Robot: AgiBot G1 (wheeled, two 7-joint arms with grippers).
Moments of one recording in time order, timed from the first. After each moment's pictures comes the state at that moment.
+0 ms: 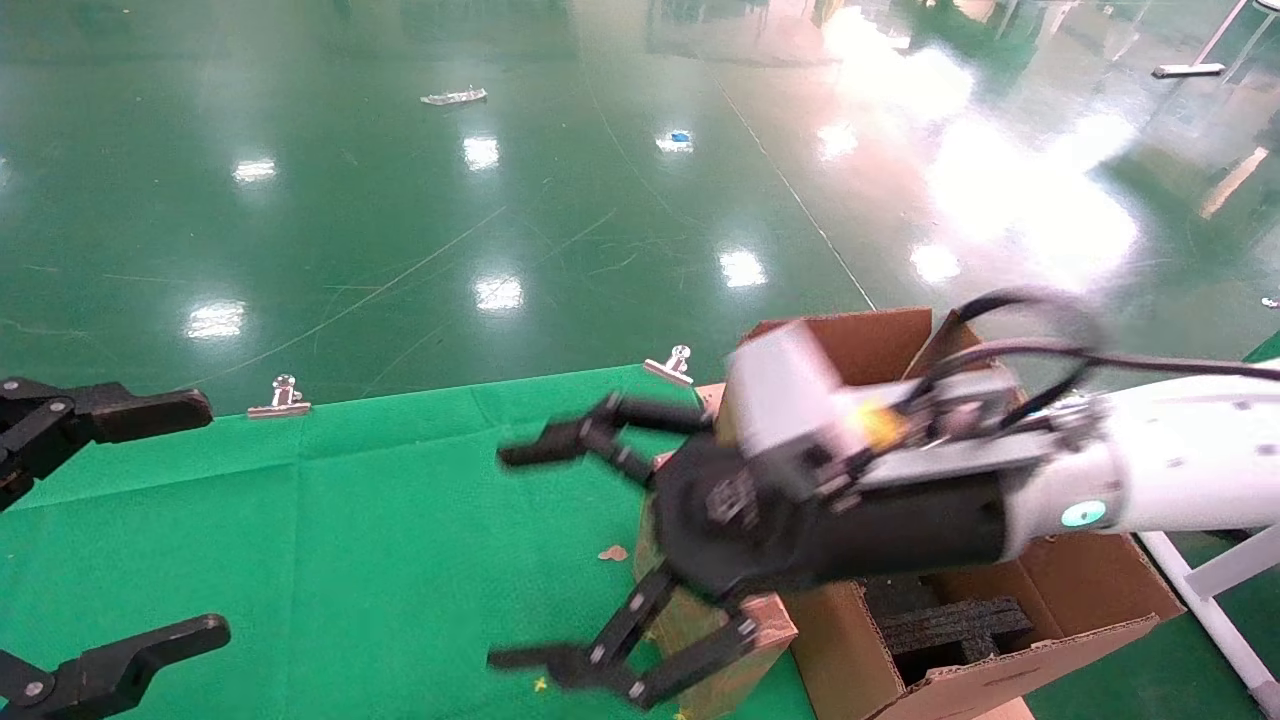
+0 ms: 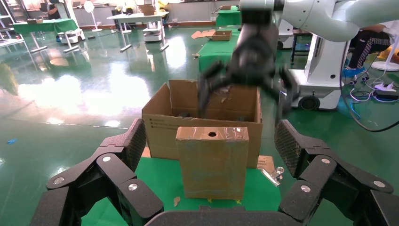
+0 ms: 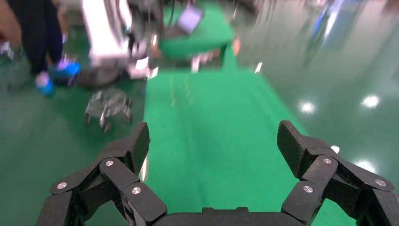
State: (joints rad) left arm -1.07 0.61 0.28 -1.28 0.73 1.50 -0.19; right arm 1.16 -0.66 -0.40 1.33 -0.94 -1.50 0.25
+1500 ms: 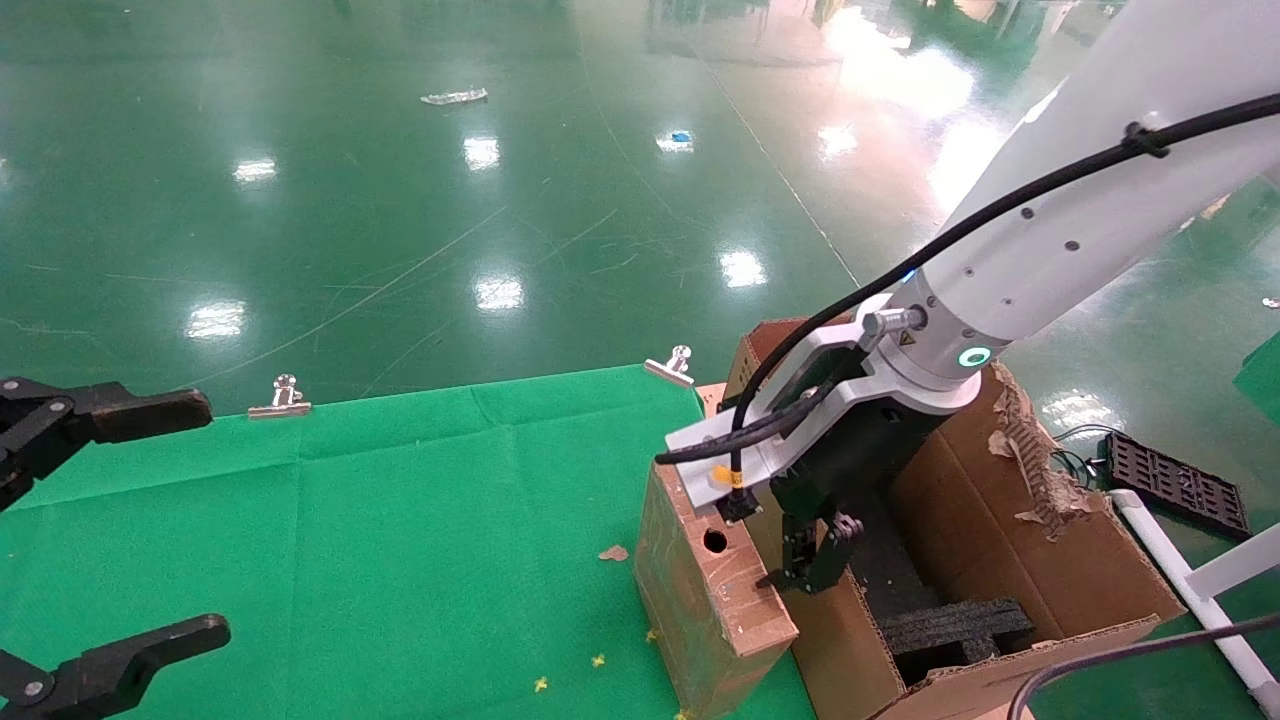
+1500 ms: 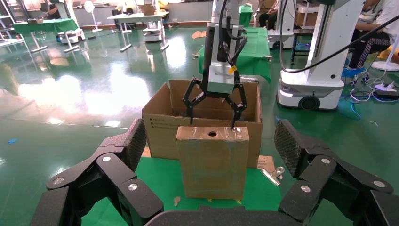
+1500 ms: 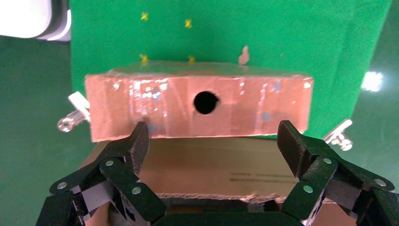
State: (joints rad) left arm -1.08 0.61 0.28 -1.28 0.73 1.49 -0.19; right arm 2.10 -0.82 -1.45 1.36 -1.46 -1.57 0.46
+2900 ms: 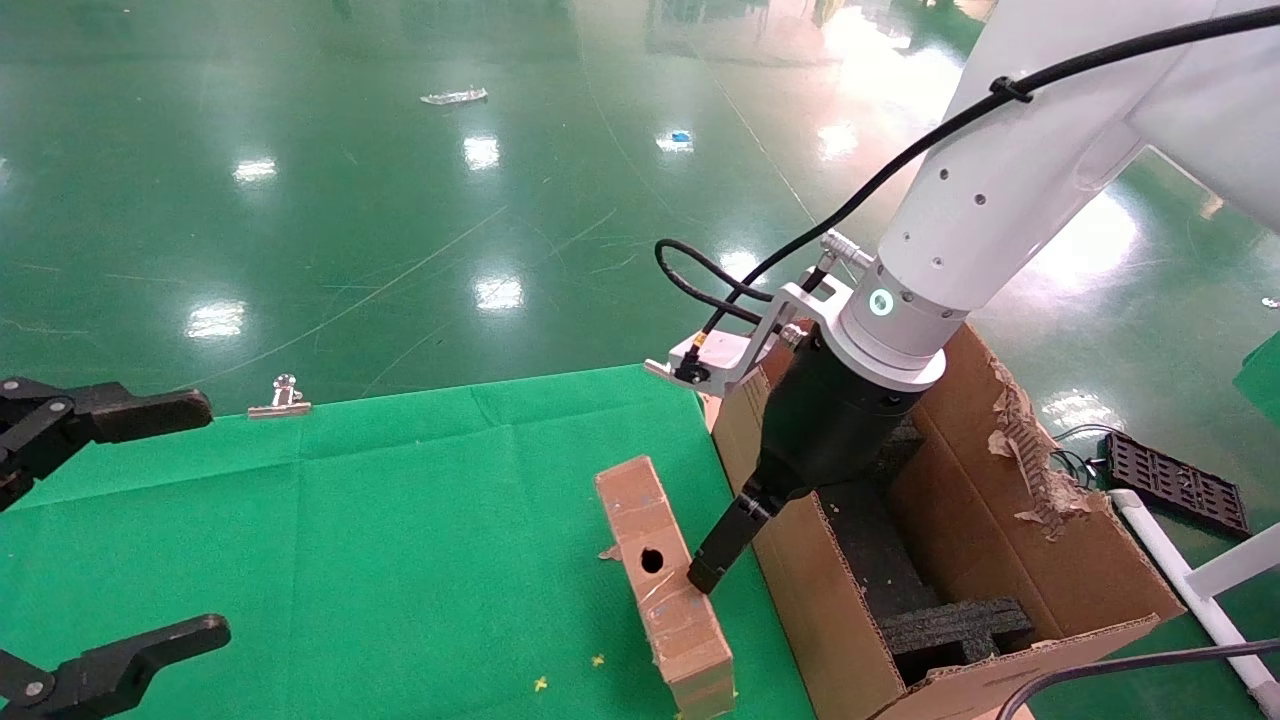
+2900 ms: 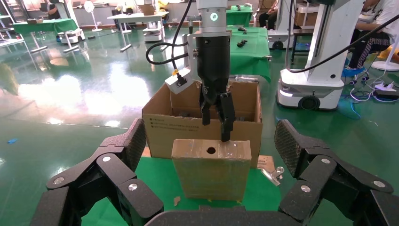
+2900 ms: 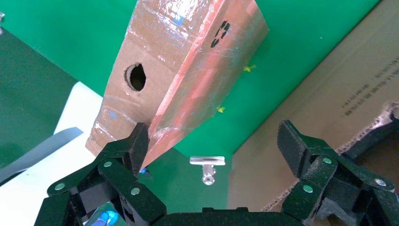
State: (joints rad) left arm -1.08 0.61 0.29 -1.28 0.73 1.49 -0.18; right arm 2.17 -0.96 -1.71 0.99 -1.25 -1.55 1.31
